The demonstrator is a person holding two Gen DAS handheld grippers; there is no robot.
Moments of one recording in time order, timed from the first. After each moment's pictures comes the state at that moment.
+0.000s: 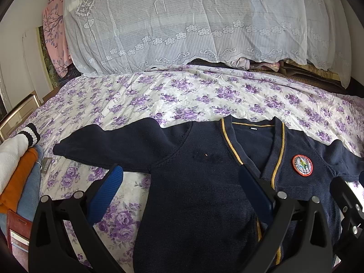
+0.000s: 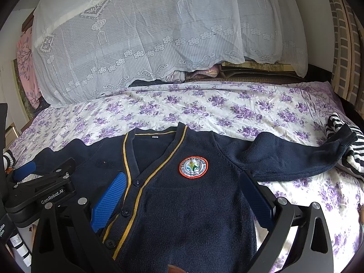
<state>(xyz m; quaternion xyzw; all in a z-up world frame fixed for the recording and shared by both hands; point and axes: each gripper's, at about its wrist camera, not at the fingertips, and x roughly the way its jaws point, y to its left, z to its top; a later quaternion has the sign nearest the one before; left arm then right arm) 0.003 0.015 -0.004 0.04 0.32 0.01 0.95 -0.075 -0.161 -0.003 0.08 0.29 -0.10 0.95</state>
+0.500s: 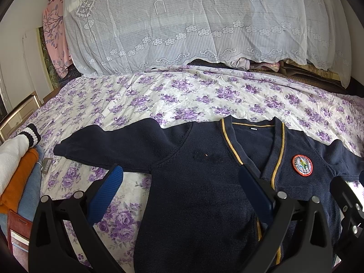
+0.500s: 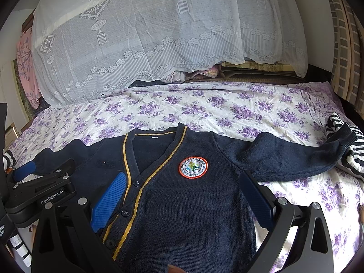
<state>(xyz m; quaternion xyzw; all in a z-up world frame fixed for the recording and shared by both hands) 0.003 0.015 -0.004 0.04 0.32 0.01 0.95 -0.075 -0.162 -0.004 0.08 0.29 -0.10 0.95</state>
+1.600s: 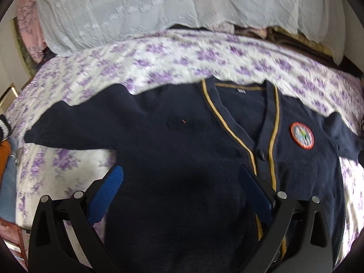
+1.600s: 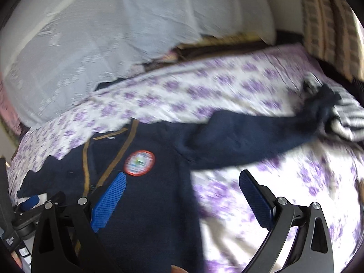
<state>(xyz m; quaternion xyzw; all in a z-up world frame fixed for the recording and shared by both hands) 0.034 -0.008 -0.054 0.05 0.42 -0.05 0.90 -0.091 -0.254 -0.039 0.18 0.34 -0.17 0.91</state>
